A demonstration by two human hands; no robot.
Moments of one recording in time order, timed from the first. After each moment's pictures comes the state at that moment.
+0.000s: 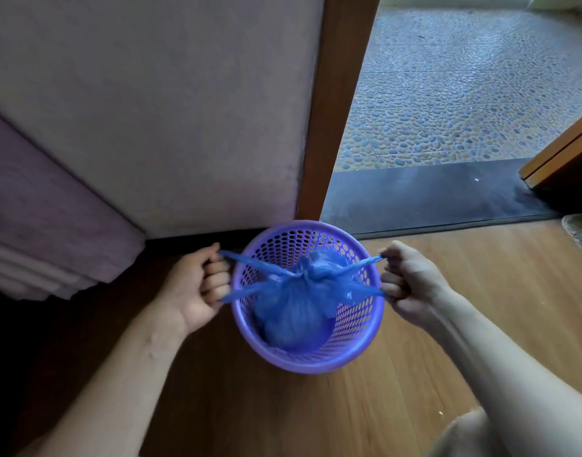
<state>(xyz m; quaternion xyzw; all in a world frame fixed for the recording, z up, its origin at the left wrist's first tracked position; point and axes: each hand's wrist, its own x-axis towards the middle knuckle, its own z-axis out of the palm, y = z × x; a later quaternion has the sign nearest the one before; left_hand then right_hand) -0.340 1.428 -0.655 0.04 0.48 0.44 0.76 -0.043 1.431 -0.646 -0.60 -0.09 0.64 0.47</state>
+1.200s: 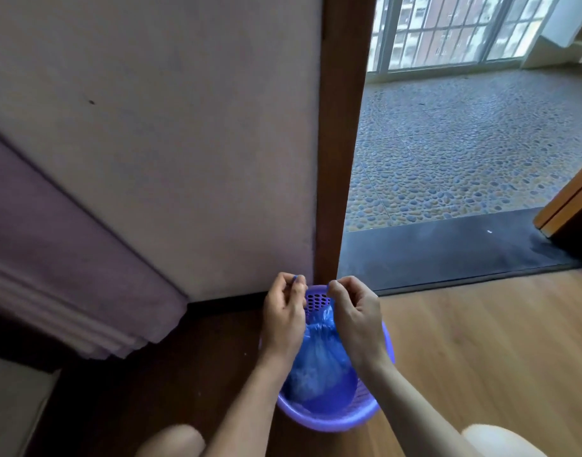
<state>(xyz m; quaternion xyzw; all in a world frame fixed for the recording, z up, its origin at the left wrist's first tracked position) -0.243 1.425 -0.588 0.43 0.57 0.53 0.45 -0.132 1.422 -0.590 -0.56 -0.48 0.40 0.55</state>
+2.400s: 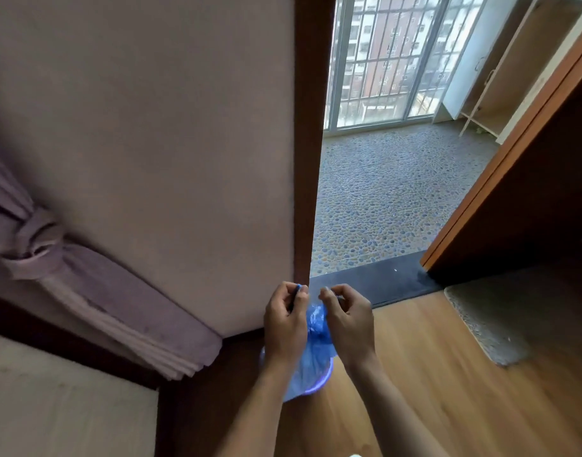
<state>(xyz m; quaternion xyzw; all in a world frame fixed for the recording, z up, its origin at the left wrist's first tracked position) -0.247 1.322 0.013 0.48 0.55 0.53 0.43 -0.145 1.308 0.025 -0.64 -0.46 0.32 0.53</state>
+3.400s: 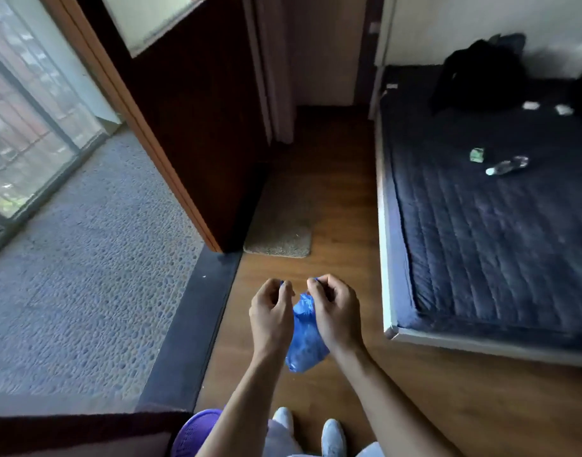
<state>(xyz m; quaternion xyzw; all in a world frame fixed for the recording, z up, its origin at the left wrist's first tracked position) 0.105 1.233 0.009 0.75 0.31 0.18 0.56 0.139 1.136 0.011 -0.77 -0.03 0.03 0.64</state>
